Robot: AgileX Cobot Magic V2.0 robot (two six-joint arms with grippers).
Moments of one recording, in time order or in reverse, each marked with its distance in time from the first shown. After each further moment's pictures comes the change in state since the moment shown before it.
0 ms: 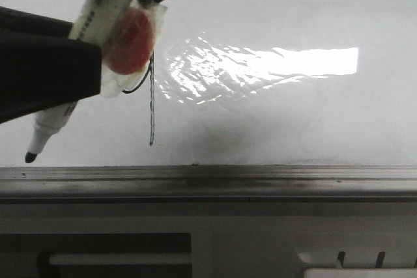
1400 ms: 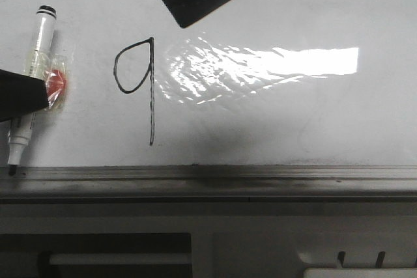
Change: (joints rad) left arm 0.000 0.165 -0.002 -0.980 -0.071 0.070; right arm 0.000 0.000 0.000 0.002 0.013 0.000
